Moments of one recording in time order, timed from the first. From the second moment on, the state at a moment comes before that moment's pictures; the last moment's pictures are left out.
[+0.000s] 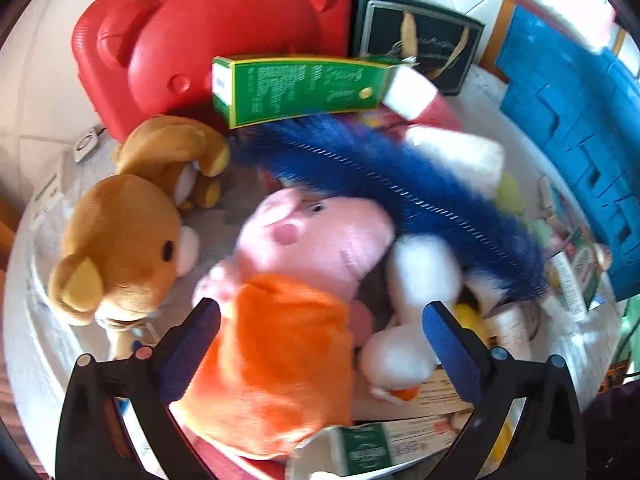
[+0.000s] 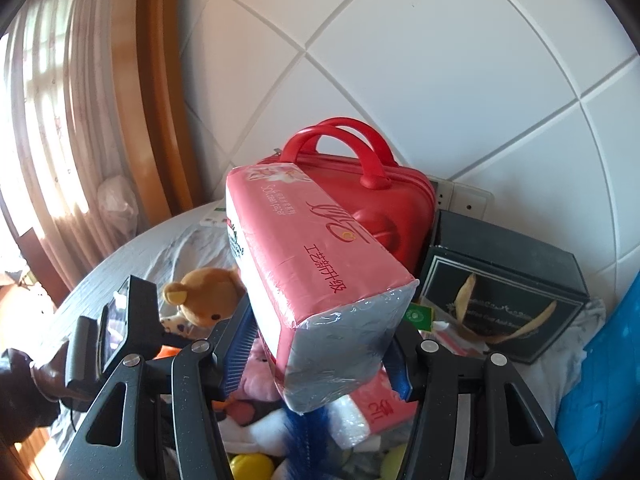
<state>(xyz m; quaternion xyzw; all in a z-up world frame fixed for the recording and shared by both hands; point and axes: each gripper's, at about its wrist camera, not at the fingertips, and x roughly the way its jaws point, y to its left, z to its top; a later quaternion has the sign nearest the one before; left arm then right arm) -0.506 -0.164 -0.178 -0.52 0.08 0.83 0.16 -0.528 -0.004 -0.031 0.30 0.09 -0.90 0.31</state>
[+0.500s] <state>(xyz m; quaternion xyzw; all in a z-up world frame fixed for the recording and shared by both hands) -0.528 -0.167 -0.220 -0.57 0.13 0.80 0.14 -0.531 -0.003 -0.031 0.30 0.07 -0.90 0.31</state>
